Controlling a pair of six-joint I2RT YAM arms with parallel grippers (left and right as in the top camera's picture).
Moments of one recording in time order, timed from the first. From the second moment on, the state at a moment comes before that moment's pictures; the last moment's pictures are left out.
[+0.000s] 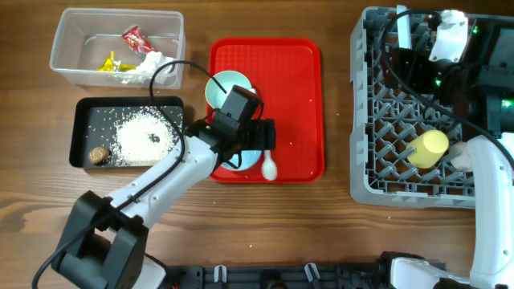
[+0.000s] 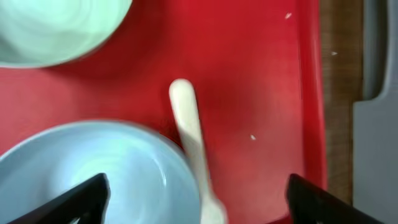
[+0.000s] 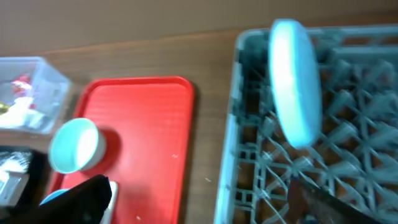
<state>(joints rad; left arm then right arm) -0.58 1.62 1.04 -0.44 0.08 -0.55 -0.11 1.38 1.46 -0.83 -0.33 0.01</state>
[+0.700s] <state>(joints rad) -0.04 1.36 1.41 -1.09 -0.19 -0.70 0.56 1.90 1.46 -0.80 -0.35 0.10</state>
